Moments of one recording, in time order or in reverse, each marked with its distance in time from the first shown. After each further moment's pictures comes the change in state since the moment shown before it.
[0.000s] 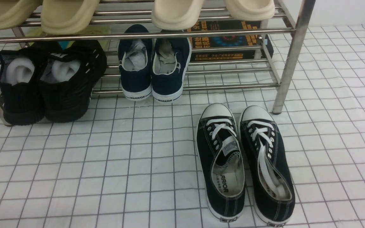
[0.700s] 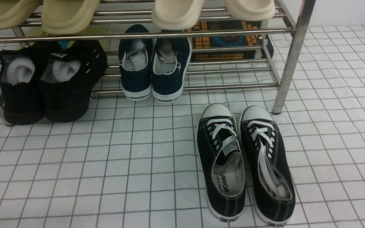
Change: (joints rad) right arm 0.000 -0.002 0.076 -0.007 -0.142 0.000; left arm 0.000 0.000 0.000 0.000 0.000 0.000
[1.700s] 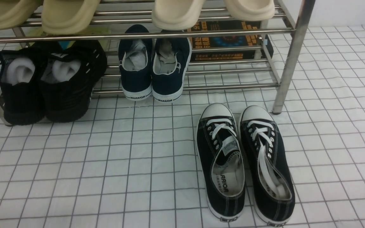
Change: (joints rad) right arm -0.514 -0.299 0.352 0.046 -0.015 0.000; left arm 0.000 0.000 0.000 0.000 0.000 0.000
